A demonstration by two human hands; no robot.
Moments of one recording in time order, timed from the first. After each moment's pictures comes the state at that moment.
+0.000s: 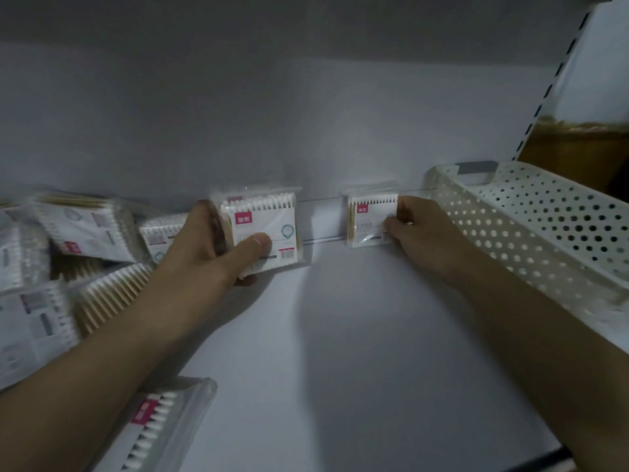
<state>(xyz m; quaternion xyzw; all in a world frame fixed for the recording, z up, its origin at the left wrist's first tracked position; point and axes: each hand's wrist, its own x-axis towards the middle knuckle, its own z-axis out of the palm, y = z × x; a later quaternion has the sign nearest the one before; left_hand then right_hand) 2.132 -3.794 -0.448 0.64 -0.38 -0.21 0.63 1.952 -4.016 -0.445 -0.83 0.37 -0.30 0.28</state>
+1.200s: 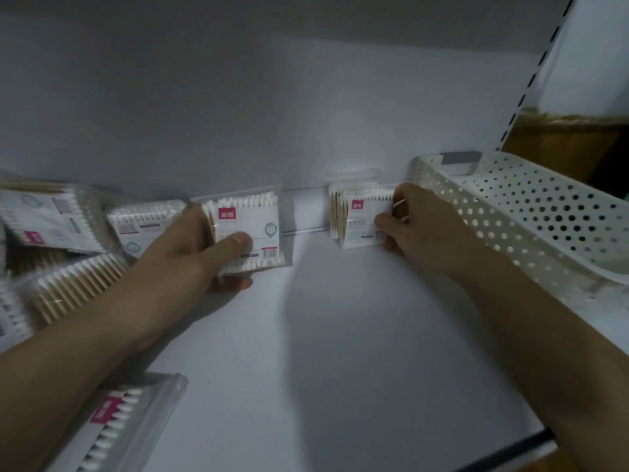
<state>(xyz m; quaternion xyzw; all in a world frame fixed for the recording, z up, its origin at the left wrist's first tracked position) 2.129 -3.798 -0.453 0.63 -0.37 -0.29 0.62 1.932 -4.009 -0.439 -0.84 0.40 -0.27 0.24</state>
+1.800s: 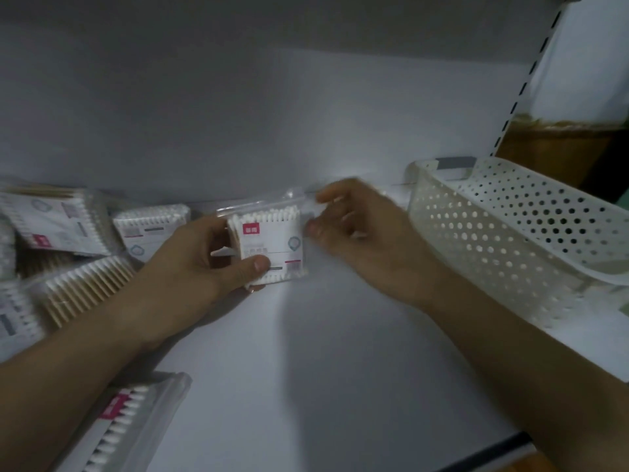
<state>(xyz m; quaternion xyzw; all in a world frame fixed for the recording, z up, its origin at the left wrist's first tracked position) 2.130 -3.794 -0.451 0.63 -0.51 -0.24 0.53 1.955 -3.945 -0.433 -0.84 0.20 -0.35 0.37</state>
